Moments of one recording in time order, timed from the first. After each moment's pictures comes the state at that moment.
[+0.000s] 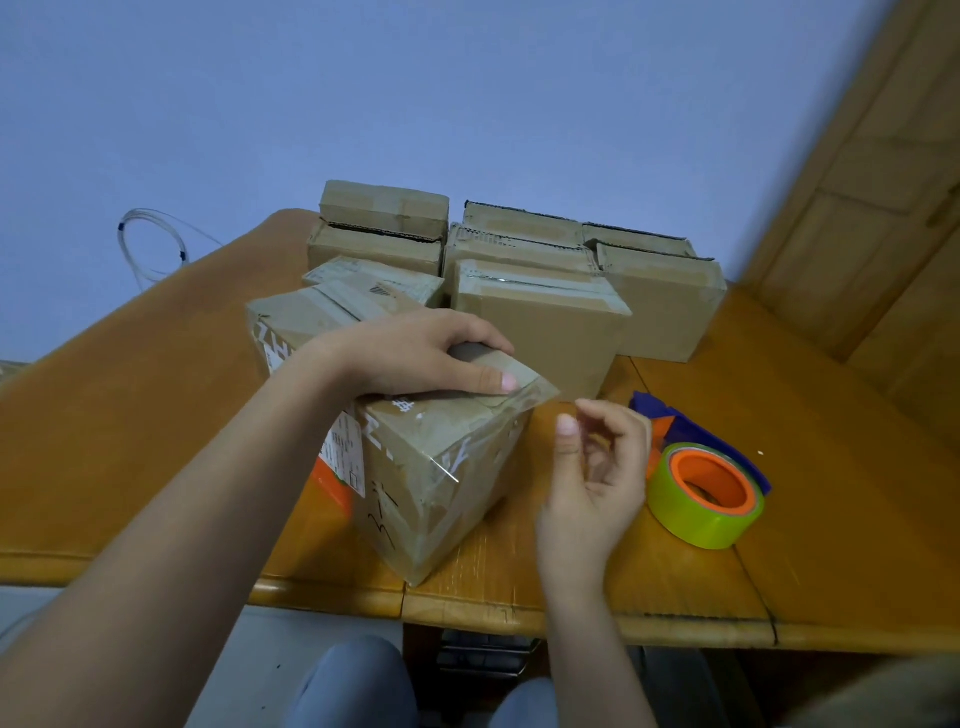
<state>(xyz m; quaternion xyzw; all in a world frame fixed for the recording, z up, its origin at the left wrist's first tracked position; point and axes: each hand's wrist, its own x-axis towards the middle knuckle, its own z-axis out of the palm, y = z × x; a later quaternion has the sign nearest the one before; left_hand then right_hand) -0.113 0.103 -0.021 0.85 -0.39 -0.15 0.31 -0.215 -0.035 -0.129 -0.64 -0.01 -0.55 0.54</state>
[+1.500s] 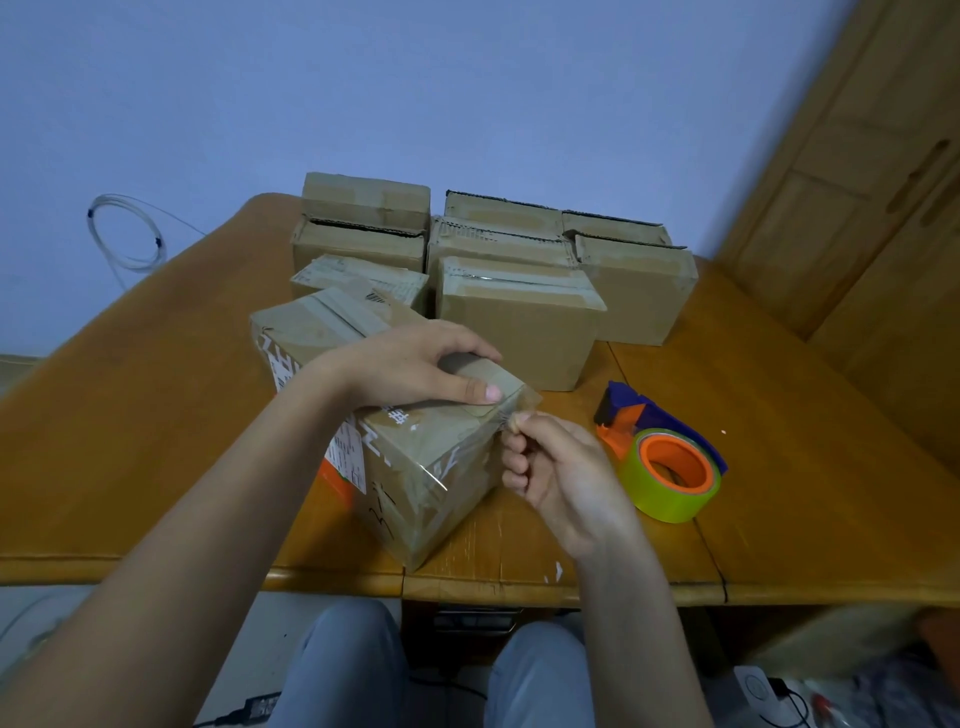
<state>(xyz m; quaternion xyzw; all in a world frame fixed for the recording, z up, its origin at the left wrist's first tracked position) -0.107 0.100 -0.022 0.85 -0.43 -0.13 0.26 -0.238 -0.042 -0.063 -0.56 0.11 -0.03 0.82</state>
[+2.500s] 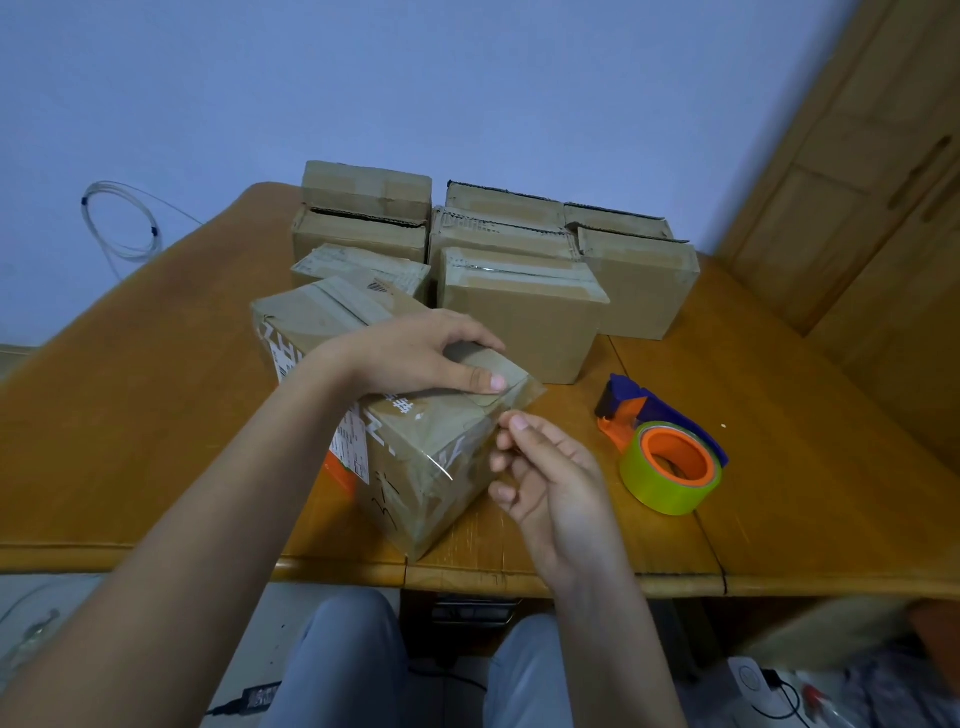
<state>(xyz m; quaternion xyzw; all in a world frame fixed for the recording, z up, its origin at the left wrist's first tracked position) -0.113 0.097 -0.016 0.85 -0.44 -0.14 0.28 -0.255 -0.019 -0.070 -0.50 0.13 -0.08 0.85</state>
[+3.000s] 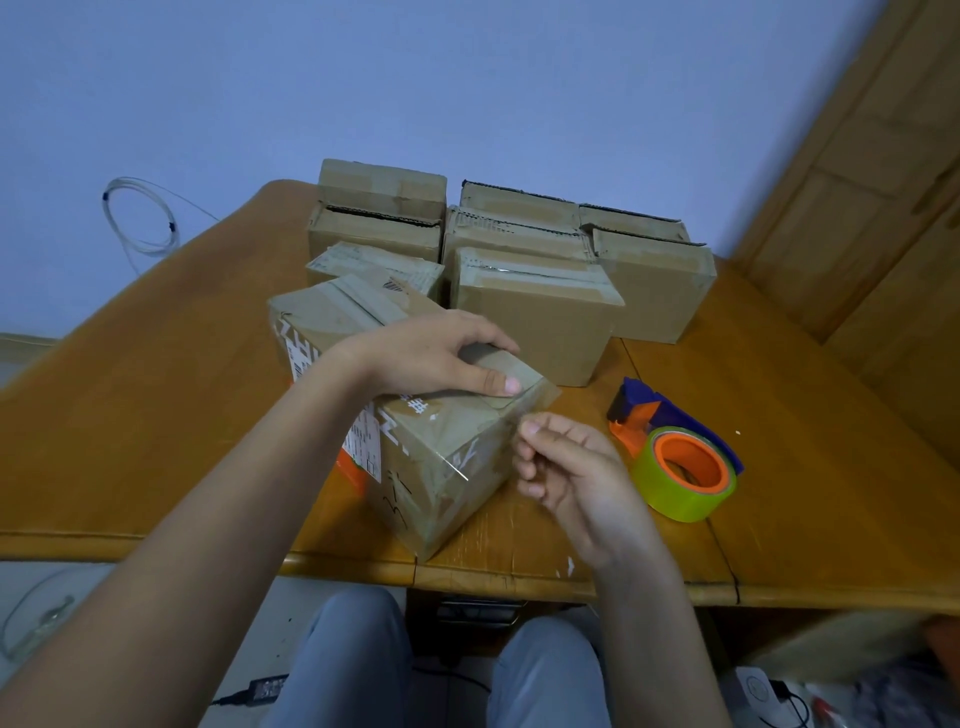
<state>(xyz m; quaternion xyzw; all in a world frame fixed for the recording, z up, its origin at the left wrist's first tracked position) -0.112 0.098 -0.017 0.84 -0.44 -0.15 0.27 -0.244 -0.041 -0.068 -0.59 0.06 -0.02 0.81</state>
